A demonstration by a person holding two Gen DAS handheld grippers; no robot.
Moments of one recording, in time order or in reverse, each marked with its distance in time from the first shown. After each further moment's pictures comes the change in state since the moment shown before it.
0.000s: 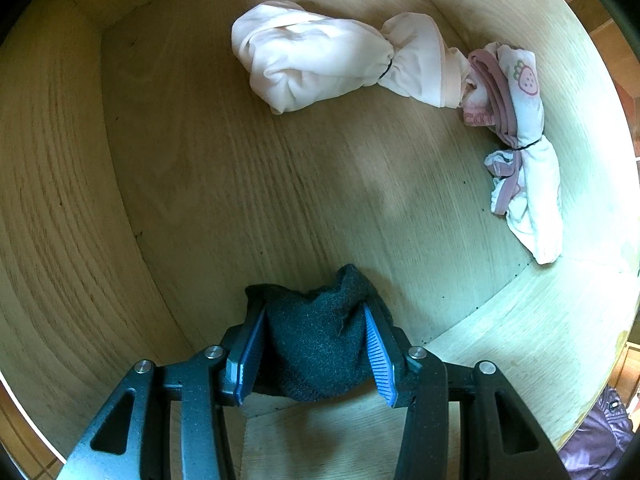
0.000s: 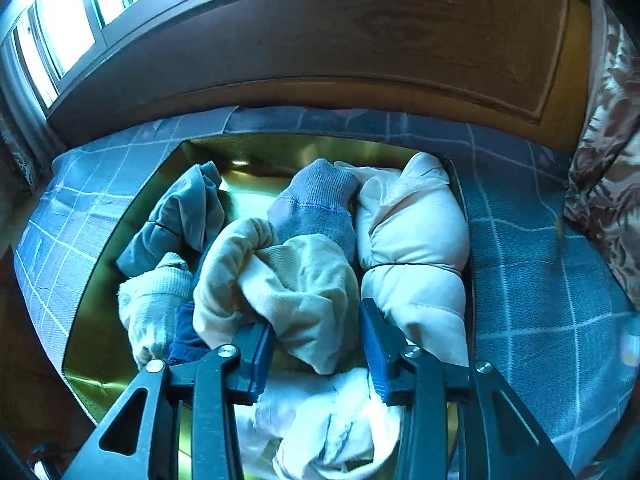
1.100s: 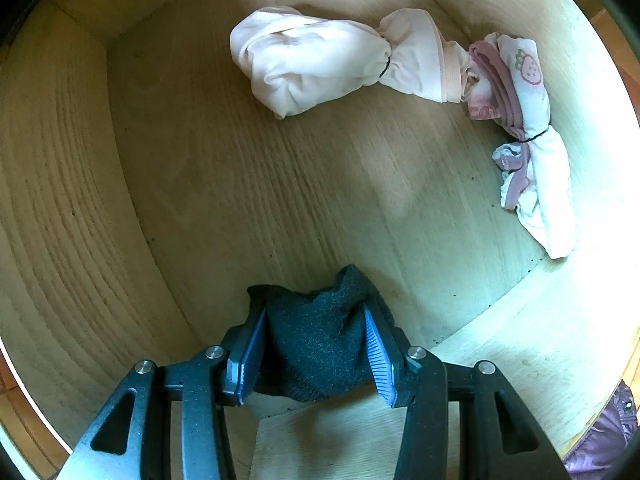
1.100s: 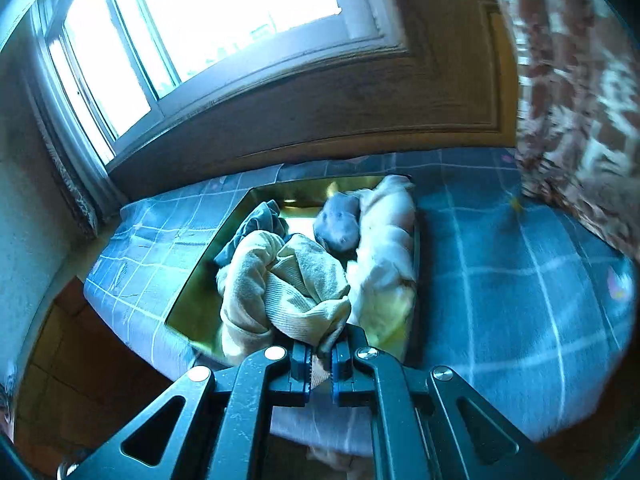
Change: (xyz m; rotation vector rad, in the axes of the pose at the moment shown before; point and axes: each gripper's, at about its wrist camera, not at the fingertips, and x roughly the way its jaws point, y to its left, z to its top) left arm 0.001 -0.019 -0.006 0.020 -0.010 0.061; right arm -0.121 -0.027 -0.059 0.074 -0.181 0.194
